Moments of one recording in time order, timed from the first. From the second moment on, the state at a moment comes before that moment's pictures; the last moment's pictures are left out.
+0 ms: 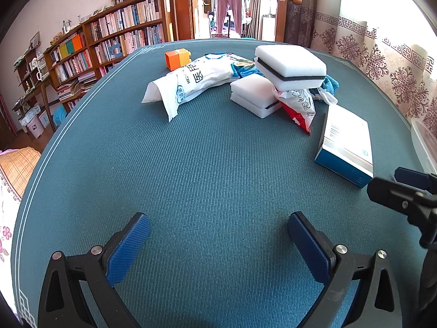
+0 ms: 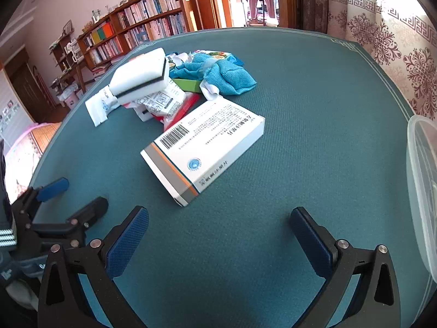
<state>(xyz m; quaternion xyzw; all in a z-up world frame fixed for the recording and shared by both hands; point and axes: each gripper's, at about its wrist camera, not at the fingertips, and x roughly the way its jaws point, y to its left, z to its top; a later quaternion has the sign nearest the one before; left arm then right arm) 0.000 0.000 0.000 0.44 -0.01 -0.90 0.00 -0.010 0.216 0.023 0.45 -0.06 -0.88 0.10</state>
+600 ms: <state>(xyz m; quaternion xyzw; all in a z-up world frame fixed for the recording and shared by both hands) 0.000 0.000 0.000 0.44 -0.01 -0.90 0.00 -0.073 0.175 0.027 0.46 -0.06 -0.88 0.07</state>
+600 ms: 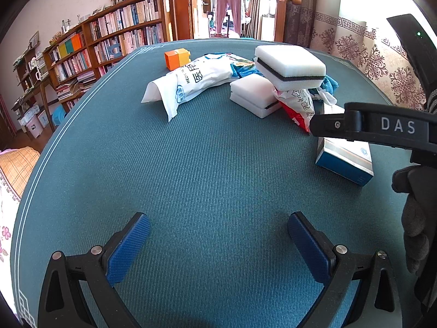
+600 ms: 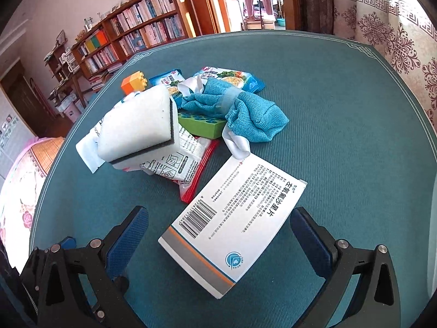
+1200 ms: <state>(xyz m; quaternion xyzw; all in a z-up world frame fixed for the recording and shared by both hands) 0.000 -0.001 0.000 0.44 -0.01 -0.90 0.00 -0.031 0.224 0.025 0.43 -0.03 -0.90 0.03</state>
